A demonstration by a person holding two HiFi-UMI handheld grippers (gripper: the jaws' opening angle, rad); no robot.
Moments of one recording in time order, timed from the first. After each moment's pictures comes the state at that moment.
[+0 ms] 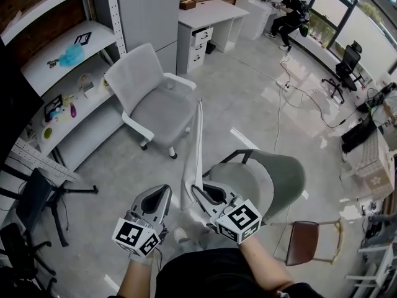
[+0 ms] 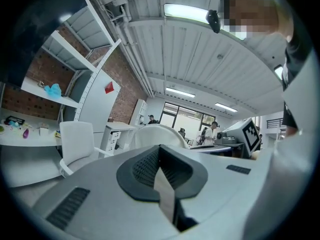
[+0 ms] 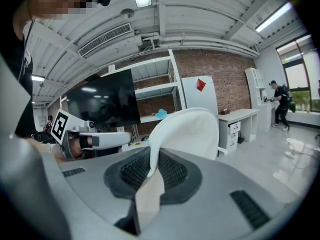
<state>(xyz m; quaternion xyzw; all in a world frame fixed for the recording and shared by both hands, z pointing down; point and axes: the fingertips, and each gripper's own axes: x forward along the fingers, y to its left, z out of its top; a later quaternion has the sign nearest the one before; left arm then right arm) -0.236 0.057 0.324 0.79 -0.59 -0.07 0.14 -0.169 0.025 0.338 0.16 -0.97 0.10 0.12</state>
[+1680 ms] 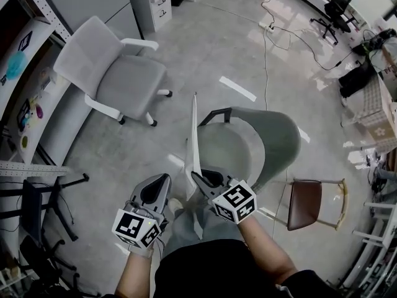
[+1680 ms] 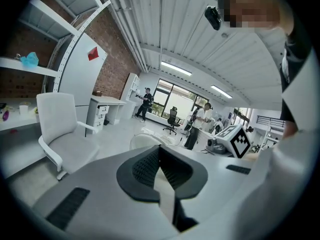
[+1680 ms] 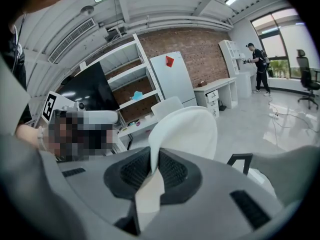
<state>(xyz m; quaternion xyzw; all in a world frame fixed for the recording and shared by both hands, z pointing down) -0.105 -0.014 0.408 0.82 -0.52 0.03 0.23 -0.037 -0.034 0.473 0.21 -0.93 0.23 0.20</state>
